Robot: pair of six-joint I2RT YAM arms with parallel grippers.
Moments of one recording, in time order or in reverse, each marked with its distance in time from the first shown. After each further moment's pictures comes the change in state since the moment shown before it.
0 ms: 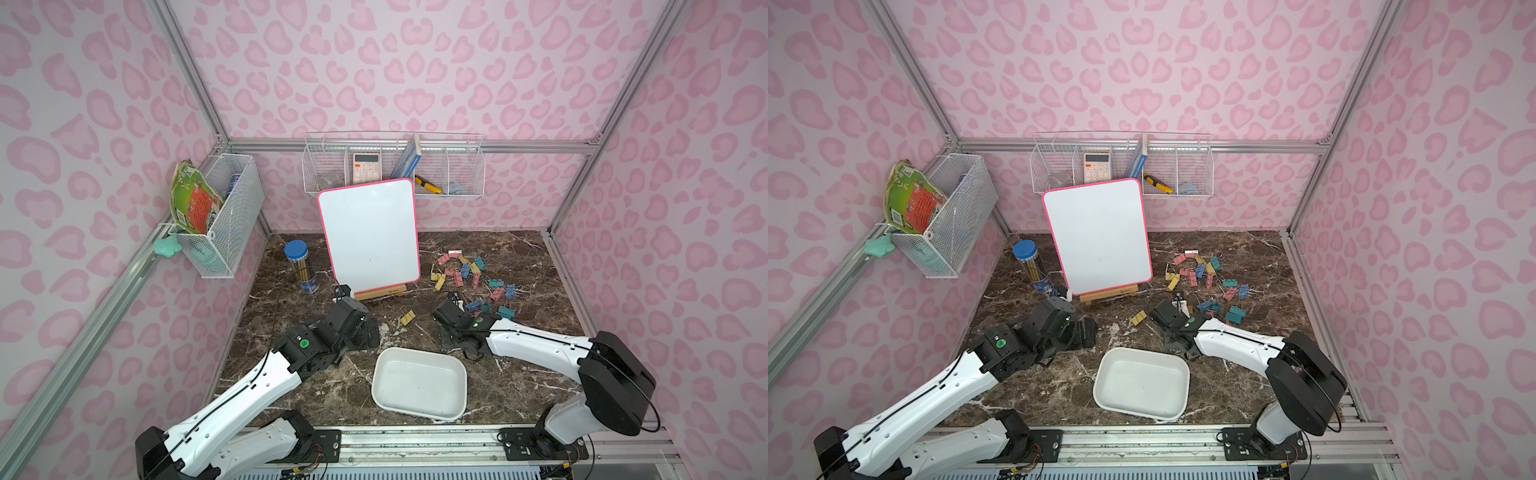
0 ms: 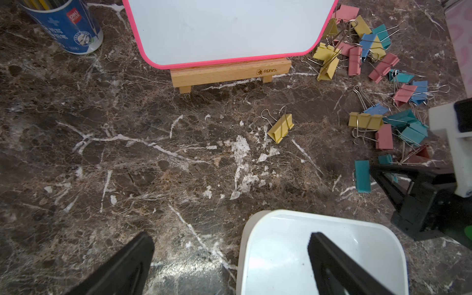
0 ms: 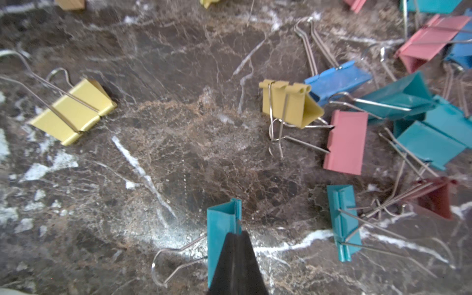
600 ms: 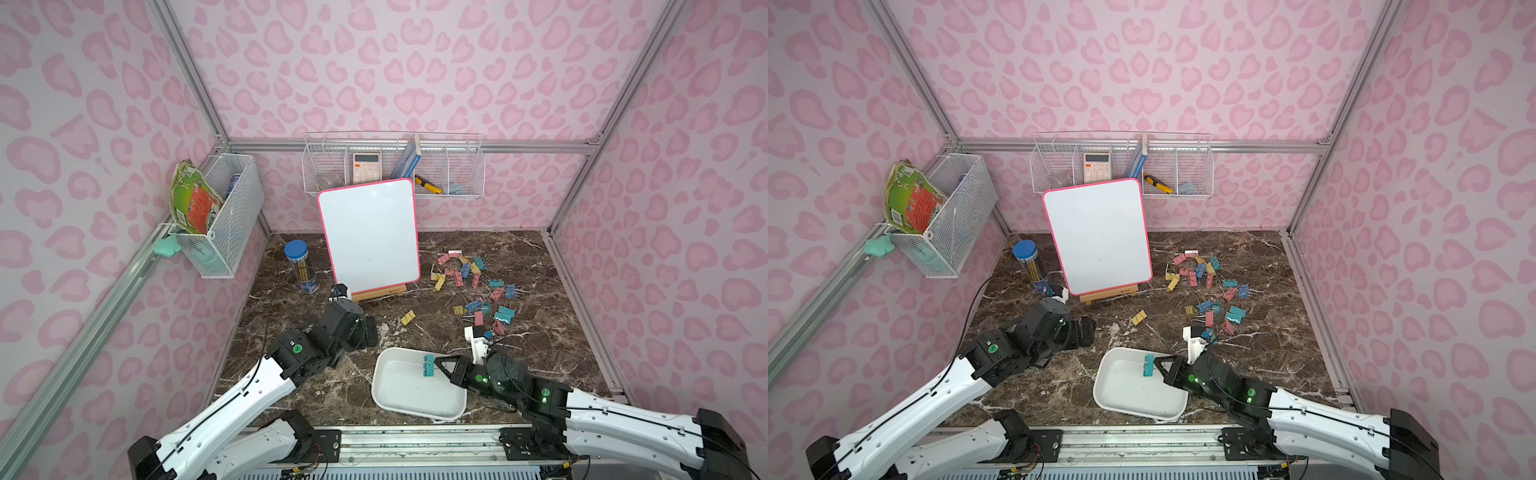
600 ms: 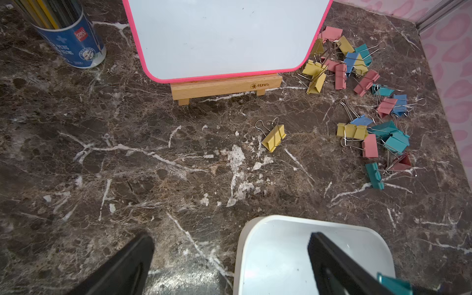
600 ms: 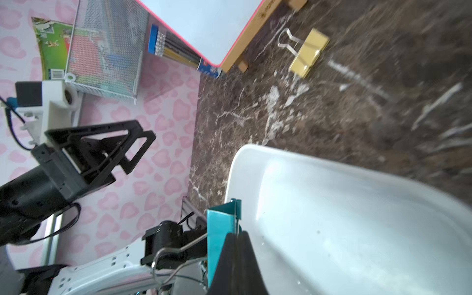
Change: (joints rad) left arm 0.004 -0.062 -0.022 0.031 -0.017 0.006; right arm 0.332 -0.705 -0.601 0.669 -0.265 0.629
